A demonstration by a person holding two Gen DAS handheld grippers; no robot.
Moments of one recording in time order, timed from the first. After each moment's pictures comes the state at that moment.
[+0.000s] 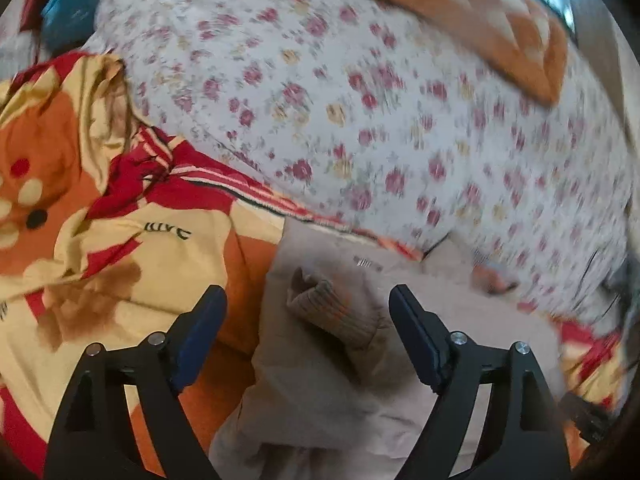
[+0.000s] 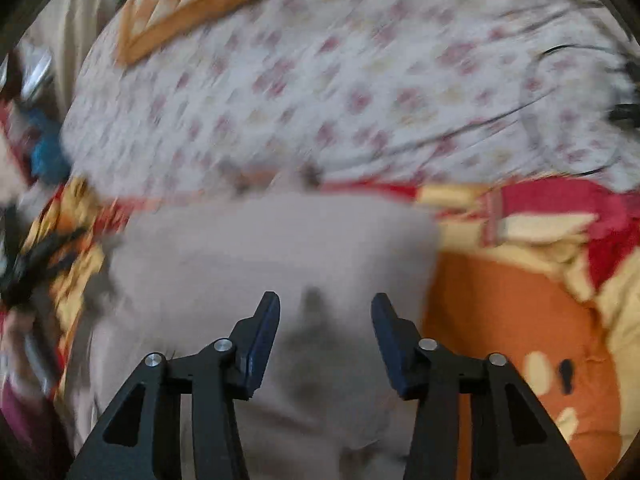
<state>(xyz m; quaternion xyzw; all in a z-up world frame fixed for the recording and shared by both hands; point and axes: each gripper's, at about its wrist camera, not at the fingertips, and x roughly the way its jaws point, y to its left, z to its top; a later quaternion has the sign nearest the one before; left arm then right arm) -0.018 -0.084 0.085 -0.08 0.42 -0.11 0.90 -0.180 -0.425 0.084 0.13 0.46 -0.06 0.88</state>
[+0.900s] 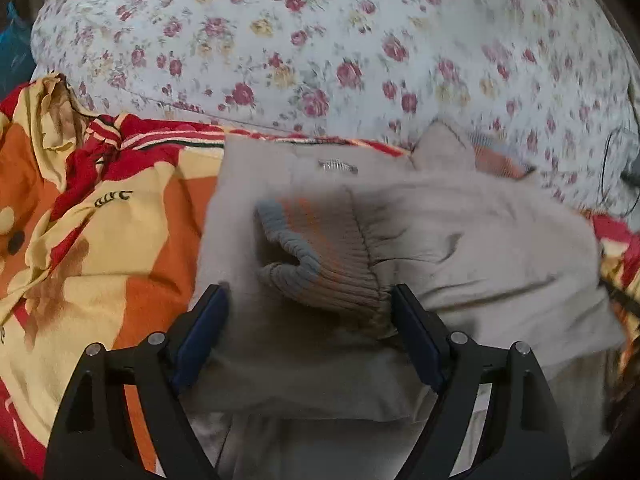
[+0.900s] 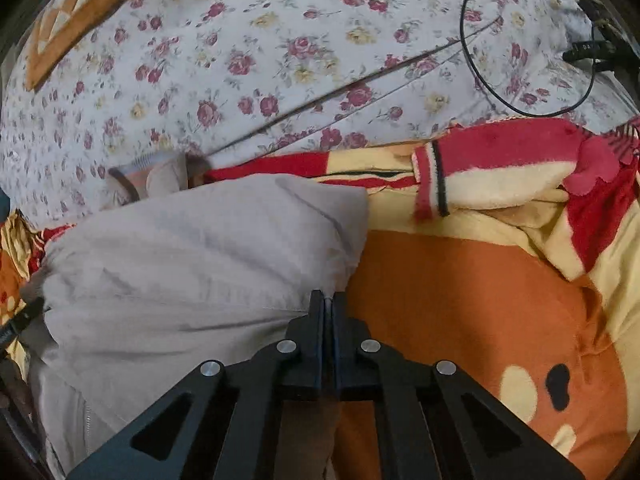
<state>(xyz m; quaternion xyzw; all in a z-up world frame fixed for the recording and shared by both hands) -0.034 -0.135 0.051 0.04 0.47 -0.15 0.87 -0.173 -0.484 0.027 0.16 0.47 -0.18 0.85</state>
